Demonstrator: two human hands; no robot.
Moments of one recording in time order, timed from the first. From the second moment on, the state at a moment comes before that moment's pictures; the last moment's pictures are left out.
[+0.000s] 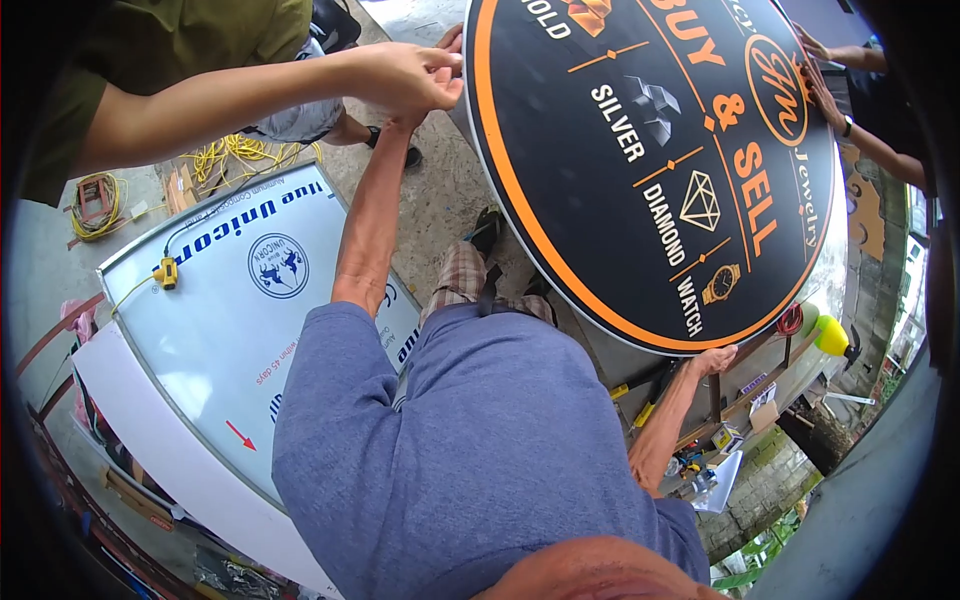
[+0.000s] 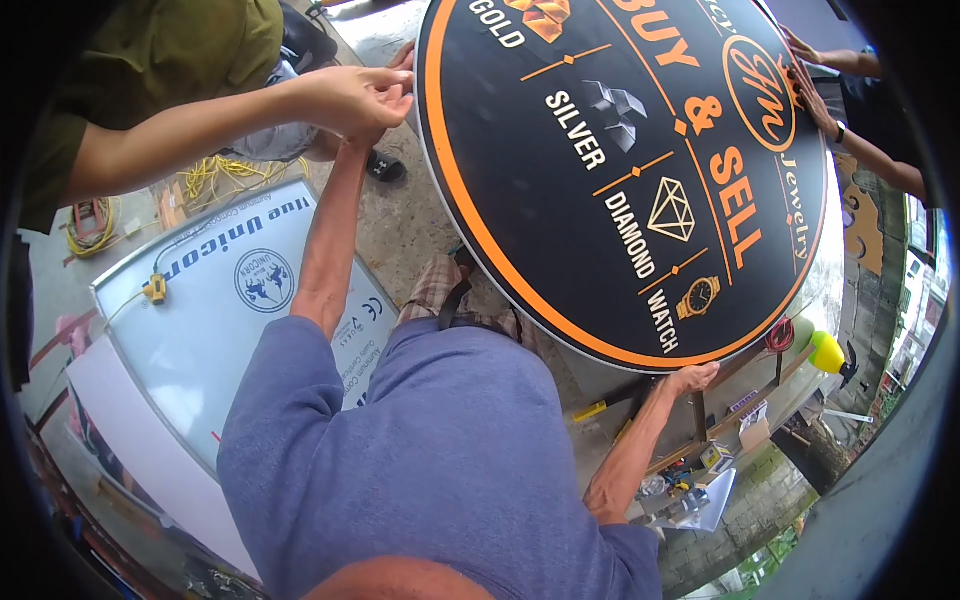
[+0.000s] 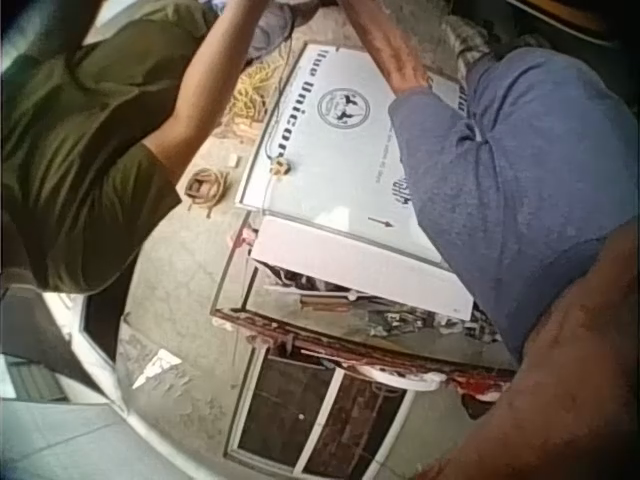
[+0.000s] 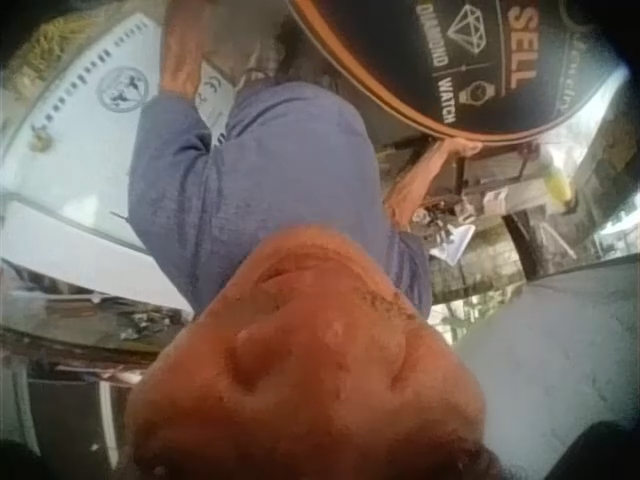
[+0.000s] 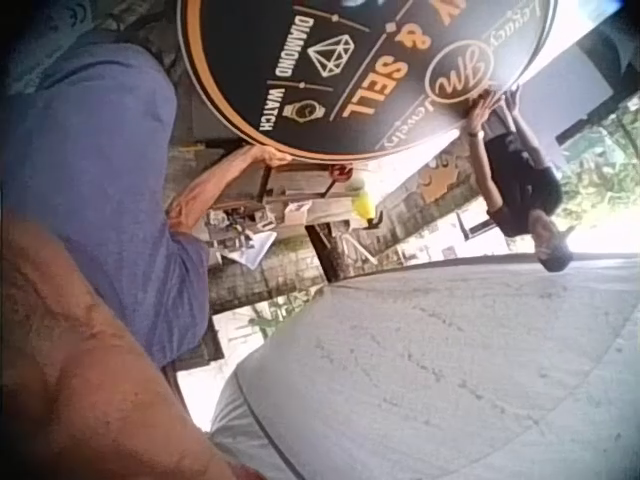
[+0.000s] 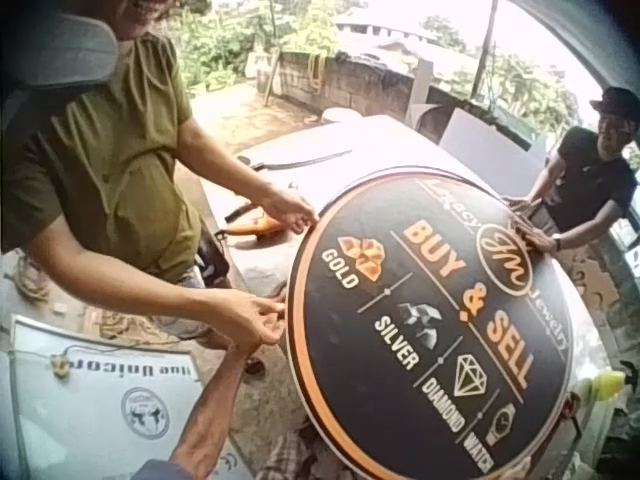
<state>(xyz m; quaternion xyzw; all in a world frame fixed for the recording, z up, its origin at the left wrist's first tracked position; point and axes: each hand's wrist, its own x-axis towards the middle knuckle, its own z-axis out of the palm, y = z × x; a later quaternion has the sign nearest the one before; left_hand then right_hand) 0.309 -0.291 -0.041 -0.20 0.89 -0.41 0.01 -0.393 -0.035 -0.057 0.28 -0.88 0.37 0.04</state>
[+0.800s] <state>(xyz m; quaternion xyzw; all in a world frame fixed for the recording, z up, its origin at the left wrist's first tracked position) 0.305 -0.335 -0.066 -0.34 0.64 0.43 -0.54 -0.407 -0.036 -0.064 0.30 -0.88 0.36 0.07</state>
